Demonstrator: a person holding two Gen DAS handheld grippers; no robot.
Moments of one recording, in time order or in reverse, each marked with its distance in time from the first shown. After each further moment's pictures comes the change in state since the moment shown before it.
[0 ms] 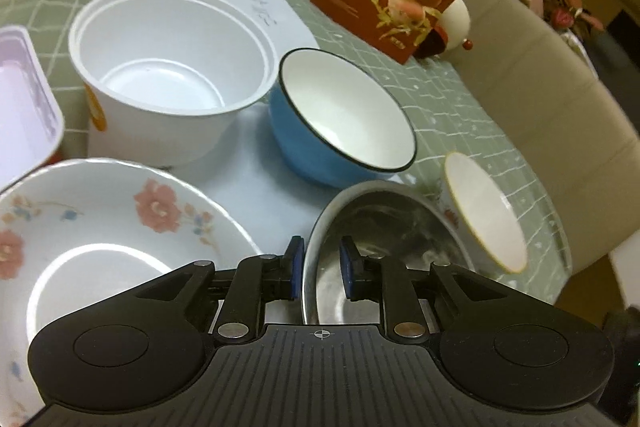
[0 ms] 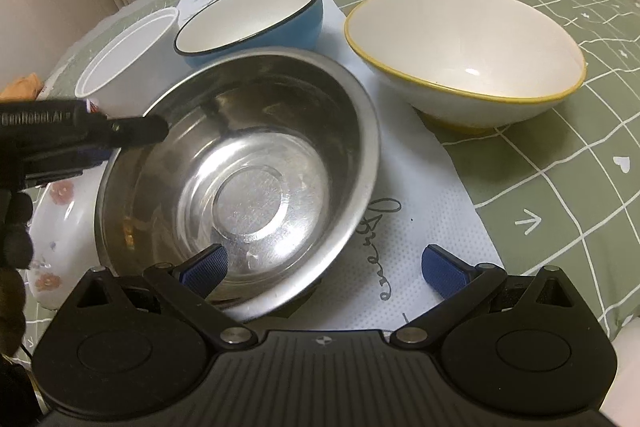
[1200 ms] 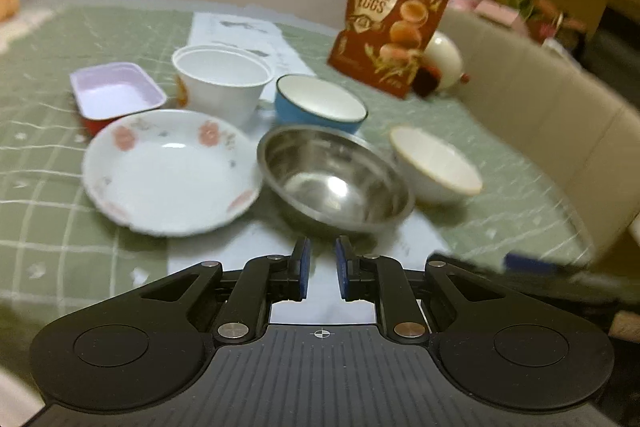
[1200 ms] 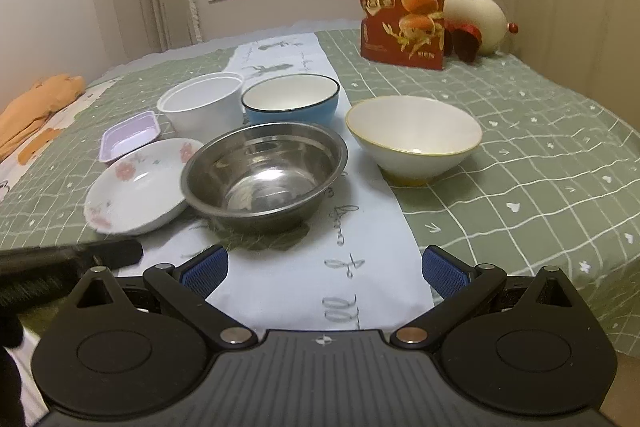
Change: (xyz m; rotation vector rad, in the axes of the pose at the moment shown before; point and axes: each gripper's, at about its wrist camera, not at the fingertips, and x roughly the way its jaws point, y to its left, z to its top) left arm -0.115 -0.094 -0.156 0.067 -0.291 0.208; right arm -0.120 -0.003 -0.070 -0.192 -0.287 -0.026
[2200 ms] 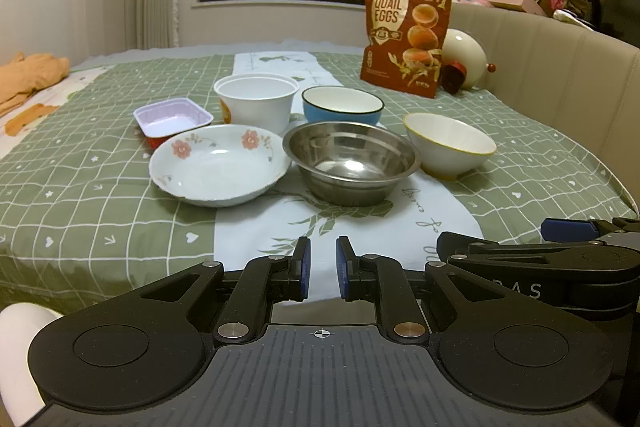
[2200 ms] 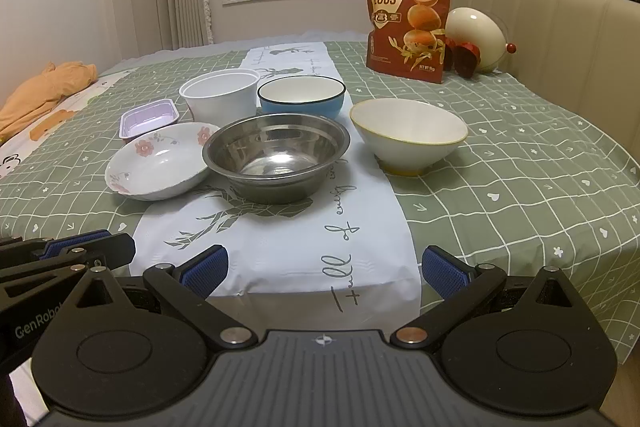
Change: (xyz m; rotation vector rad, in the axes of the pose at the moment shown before) left arm -0.054 -0.072 -0.072 0.156 -0.101 0.261; right arm -0.052 0.006 -0.040 -0.085 -0.054 -0.009
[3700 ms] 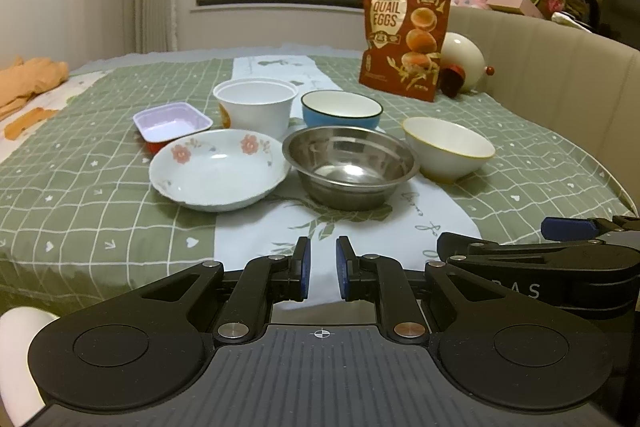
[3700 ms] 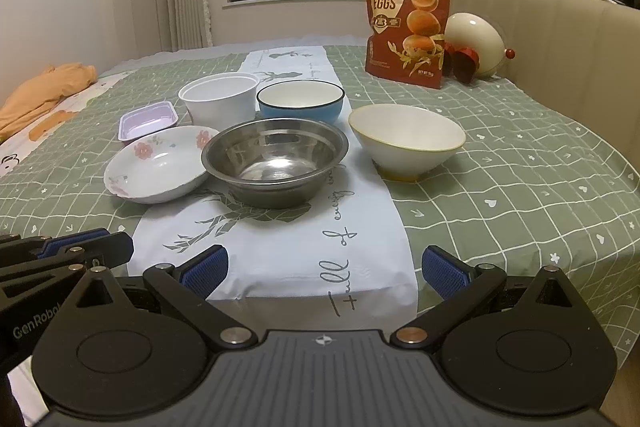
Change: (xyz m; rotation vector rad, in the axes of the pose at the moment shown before) left arm -0.001 -0.001 0.001 0.006 -0.012 0.001; right arm -0.002 0.001 0.002 -0.004 -0.010 -0.006
